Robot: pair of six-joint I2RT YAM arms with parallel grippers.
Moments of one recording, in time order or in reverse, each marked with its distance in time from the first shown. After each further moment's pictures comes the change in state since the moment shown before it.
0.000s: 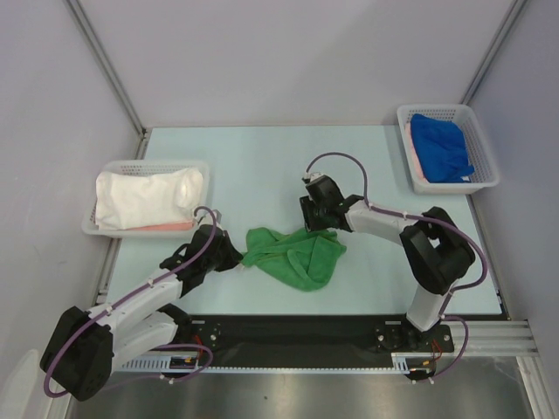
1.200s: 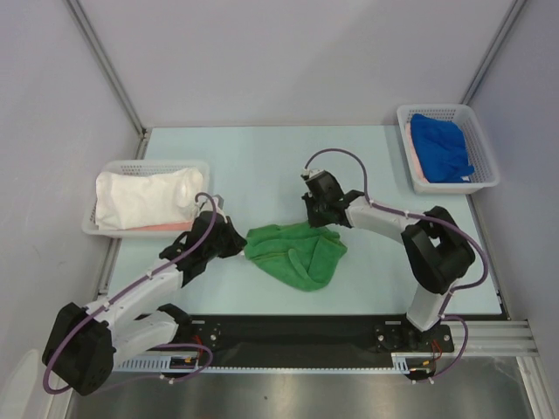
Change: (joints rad) left arm 0.000 0.035 0.119 -0.017 0.003 0.012; right arm 0.001 0.037 0.048 -0.049 -0.024 -0.045
